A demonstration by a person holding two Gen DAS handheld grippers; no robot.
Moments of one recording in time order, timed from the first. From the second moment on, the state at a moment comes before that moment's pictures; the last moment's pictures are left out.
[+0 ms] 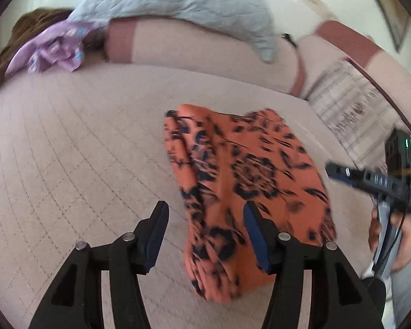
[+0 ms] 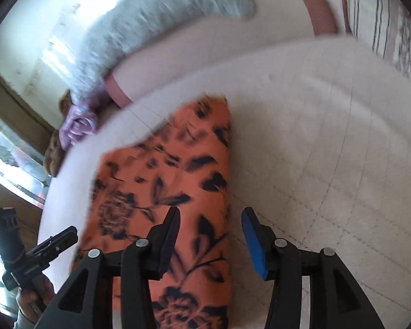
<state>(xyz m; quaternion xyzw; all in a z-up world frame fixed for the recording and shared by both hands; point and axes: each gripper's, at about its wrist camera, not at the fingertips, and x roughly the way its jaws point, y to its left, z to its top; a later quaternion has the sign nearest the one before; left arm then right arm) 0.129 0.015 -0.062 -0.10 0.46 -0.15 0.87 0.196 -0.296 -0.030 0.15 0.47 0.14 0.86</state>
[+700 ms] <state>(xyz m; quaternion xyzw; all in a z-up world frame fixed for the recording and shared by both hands) 0.098 0.014 -0.092 -0.07 0.51 -0.08 0.85 0.271 -0.256 -0.052 0.20 0.53 0.16 0.81</state>
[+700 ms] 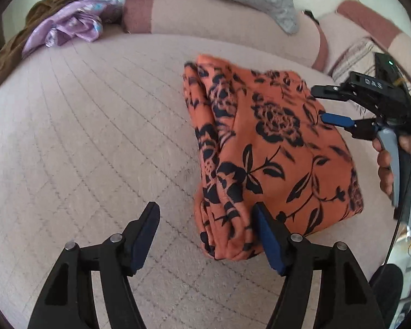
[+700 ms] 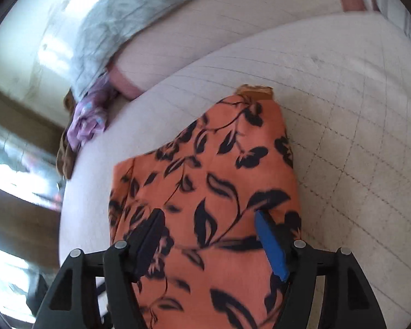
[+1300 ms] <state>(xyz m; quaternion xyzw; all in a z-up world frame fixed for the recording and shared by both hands) 0.027 -0.007 -0.016 -0.04 0.44 0.00 0.90 0.041 -0.248 -0.037 -0.01 0.50 0.10 0.86</state>
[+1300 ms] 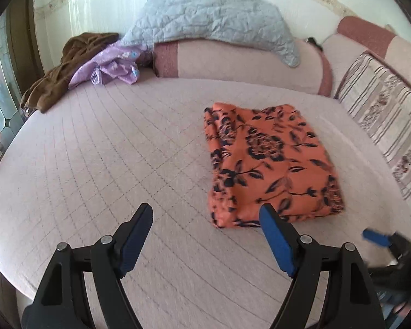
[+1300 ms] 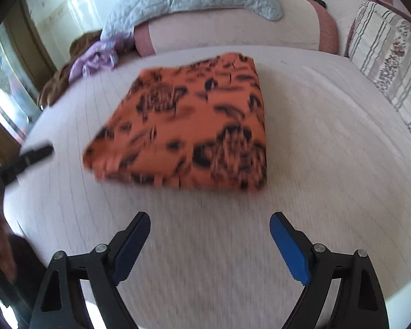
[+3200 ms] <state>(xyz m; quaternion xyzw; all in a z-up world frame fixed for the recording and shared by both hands) -0.006 -0.045 0.037 0.00 0.39 0.03 0.92 0.018 -0.232 0.035 -0.05 0.40 0.06 0.91</state>
